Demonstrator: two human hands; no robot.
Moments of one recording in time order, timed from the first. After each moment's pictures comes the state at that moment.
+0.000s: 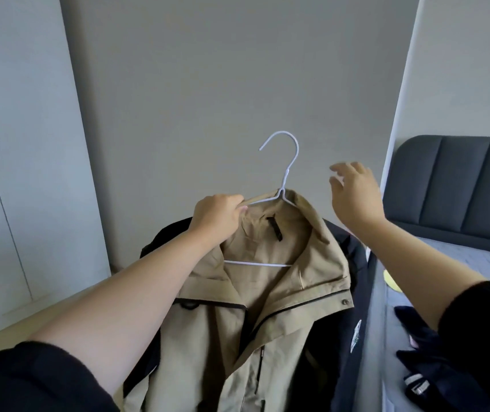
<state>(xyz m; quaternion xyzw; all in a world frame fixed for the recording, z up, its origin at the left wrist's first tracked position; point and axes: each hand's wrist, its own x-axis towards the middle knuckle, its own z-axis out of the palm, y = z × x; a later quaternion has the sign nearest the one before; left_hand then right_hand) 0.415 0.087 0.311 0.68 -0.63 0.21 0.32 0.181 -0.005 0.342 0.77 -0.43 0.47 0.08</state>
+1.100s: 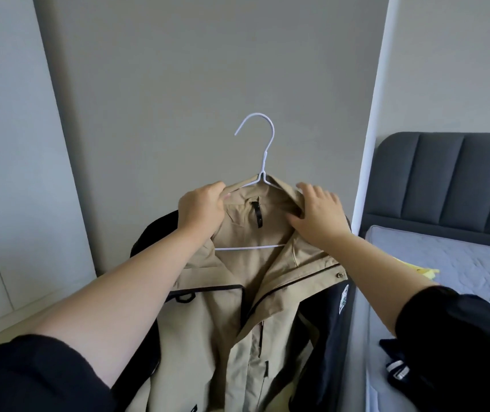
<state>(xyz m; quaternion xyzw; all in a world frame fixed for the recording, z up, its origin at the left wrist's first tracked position) 0.404 0.079 0.315 0.67 -0.57 0.26 0.40 0.186 -0.010 0.304 0.82 -0.44 0.34 0.11</state>
